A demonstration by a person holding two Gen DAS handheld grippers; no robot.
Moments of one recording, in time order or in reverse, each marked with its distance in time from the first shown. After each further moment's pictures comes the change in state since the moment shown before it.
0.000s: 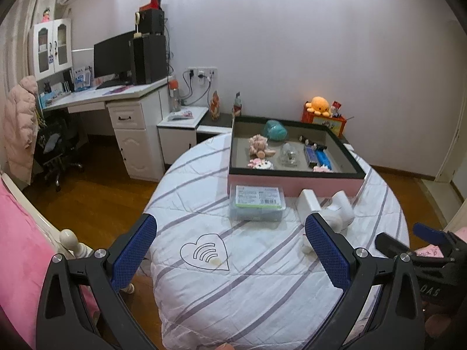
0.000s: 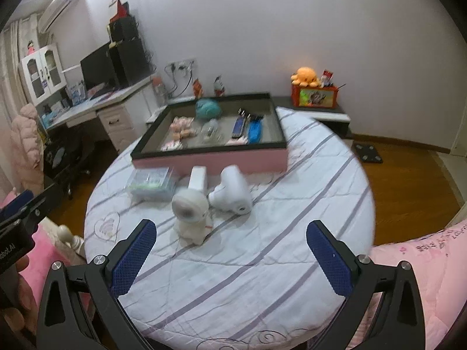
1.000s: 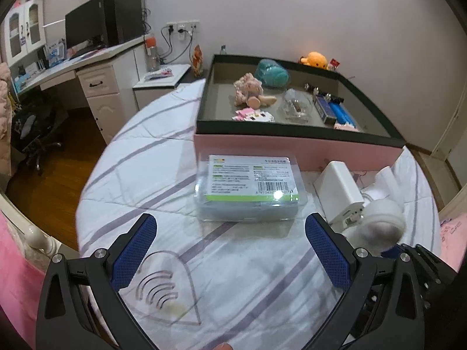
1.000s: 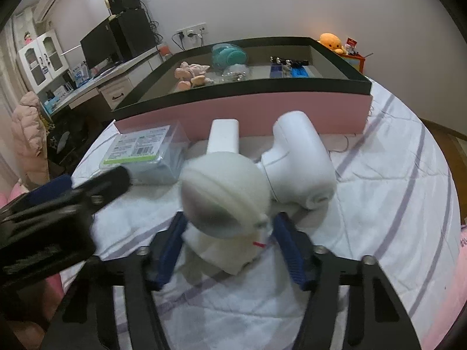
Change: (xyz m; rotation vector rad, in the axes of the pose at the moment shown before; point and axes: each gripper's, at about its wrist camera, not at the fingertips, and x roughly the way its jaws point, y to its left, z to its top) left arm 0.143 -0.021 -0.008 0.037 0.211 -0.056; right arm 0.111 0.028 -0.013 0.016 0.099 0.077
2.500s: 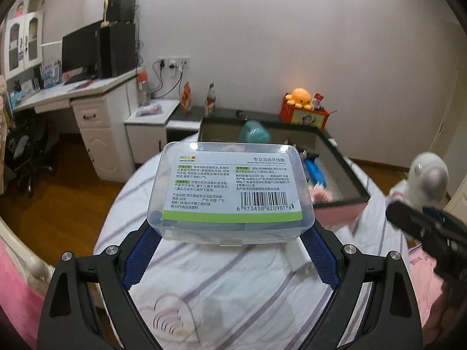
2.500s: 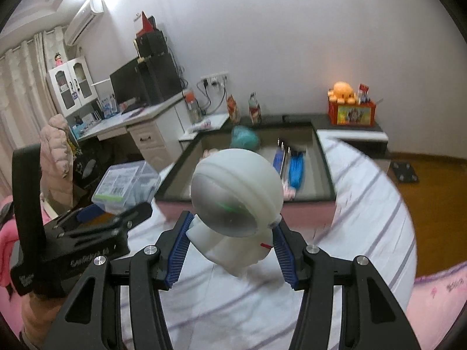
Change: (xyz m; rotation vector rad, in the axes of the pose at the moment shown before) left arm -0.065 0.002 0.052 0.001 -0.176 -0.081; right arm -0.090 -0.020 0.079 -0.057 -0.226 0.094
